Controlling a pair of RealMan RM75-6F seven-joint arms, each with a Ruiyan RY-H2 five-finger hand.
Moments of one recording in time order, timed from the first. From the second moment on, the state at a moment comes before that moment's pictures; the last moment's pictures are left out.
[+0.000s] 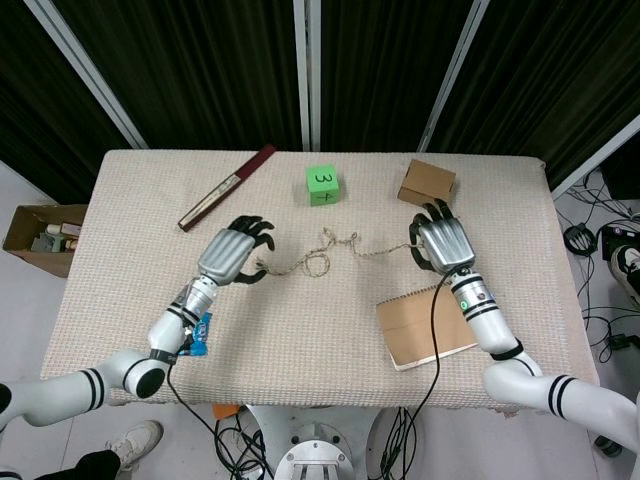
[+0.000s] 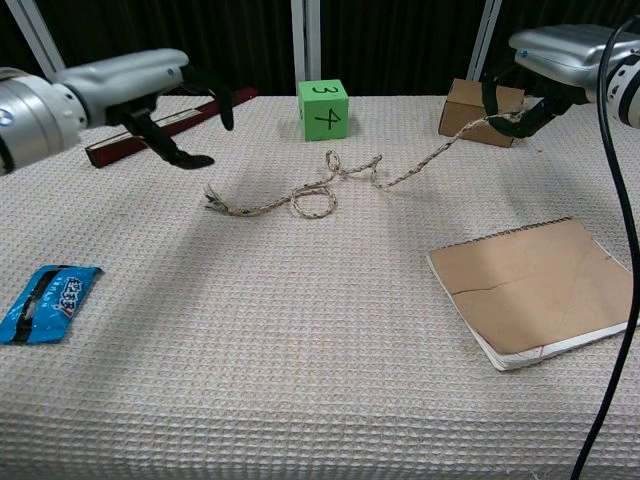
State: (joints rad) left arm -0.75 -1.59 -0.26 -1.36 1.27 0.89 0.12; right arm 0.72 -1.46 0.24 -1.40 -1.11 0.98 -0.38
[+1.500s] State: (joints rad) left arm -0.83 -1.88 -0.23 -1.01 1.11 0.85 0.24; right arm 0.70 -1.48 0.20 -1.33 -1.10 0.97 -0.30
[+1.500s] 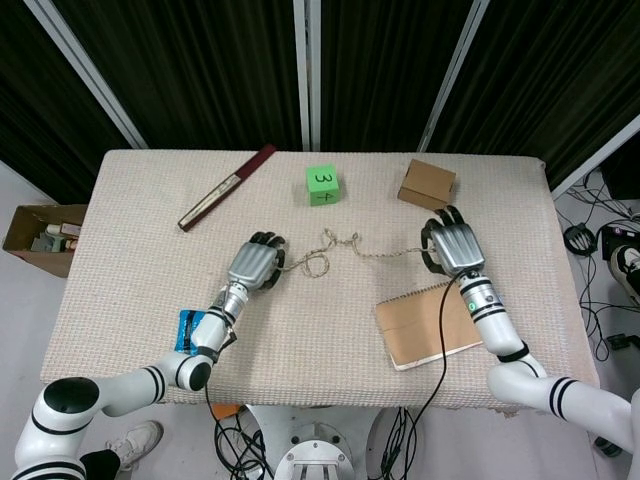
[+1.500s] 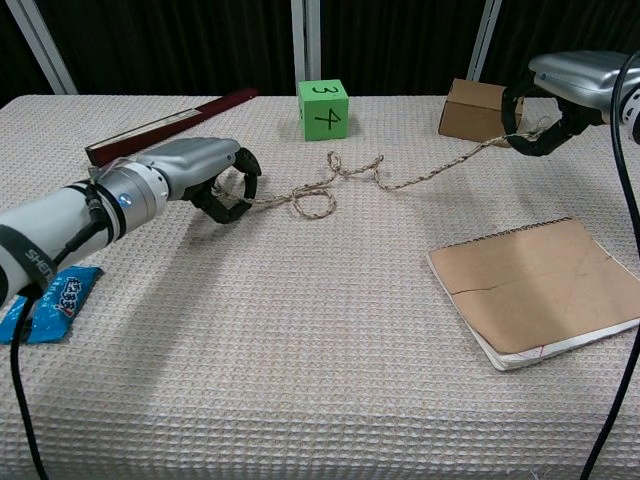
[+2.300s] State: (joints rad) left arm -0.50 -1.52 -0.18 -1.26 1.20 1.20 -0.01; right arm 0.47 -1.26 0.17 -1.42 -1.12 1.12 -0.08
